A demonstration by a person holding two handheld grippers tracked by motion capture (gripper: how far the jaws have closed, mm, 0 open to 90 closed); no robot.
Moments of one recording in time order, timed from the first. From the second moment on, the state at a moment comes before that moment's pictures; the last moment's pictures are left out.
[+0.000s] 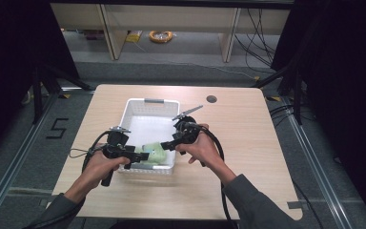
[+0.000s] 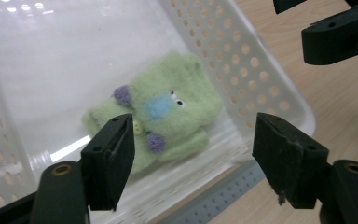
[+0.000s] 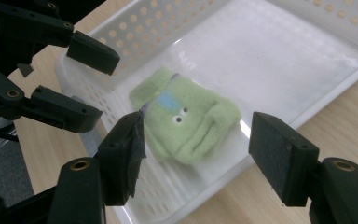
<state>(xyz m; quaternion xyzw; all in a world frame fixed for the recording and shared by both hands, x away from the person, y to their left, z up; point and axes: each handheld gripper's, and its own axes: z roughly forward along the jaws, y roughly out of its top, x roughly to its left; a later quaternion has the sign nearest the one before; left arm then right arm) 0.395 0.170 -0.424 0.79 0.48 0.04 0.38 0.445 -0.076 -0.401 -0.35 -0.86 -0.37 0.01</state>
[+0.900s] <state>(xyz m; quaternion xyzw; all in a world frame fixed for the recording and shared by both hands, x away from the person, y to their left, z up) 0.346 0.142 -0.419 0.79 0.43 0.03 0.44 0.411 -0.138 -0.394 -0.35 -0.84 -0.42 -0.01</state>
